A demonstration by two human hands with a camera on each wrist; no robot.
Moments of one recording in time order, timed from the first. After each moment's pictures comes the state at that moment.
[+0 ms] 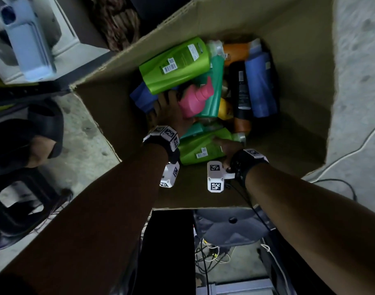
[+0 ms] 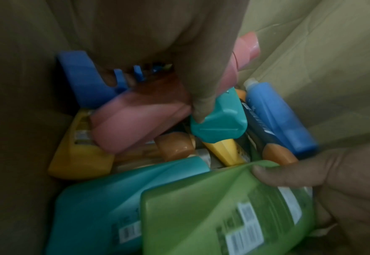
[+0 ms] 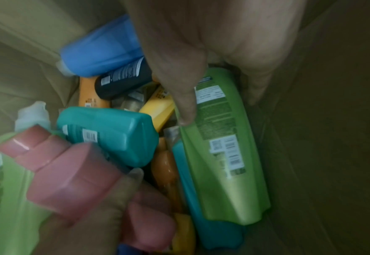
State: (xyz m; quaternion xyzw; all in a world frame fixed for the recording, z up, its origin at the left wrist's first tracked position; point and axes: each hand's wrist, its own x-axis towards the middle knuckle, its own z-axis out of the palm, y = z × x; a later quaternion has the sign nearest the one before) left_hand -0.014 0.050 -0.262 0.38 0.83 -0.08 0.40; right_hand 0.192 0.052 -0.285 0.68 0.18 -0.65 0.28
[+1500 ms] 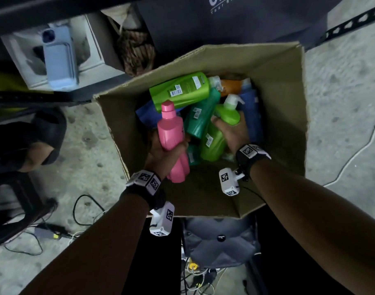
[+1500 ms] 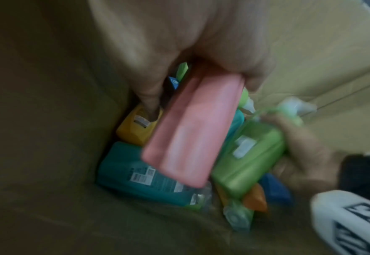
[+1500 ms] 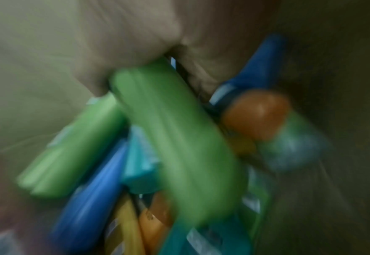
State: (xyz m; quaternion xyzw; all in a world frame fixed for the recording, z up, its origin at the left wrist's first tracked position) left_hand -0.014 -0.008 -0.192 0.08 0.80 0.26 0.54; right_hand 0.169 0.132 -0.251 0.71 0.36 -0.60 -0.09
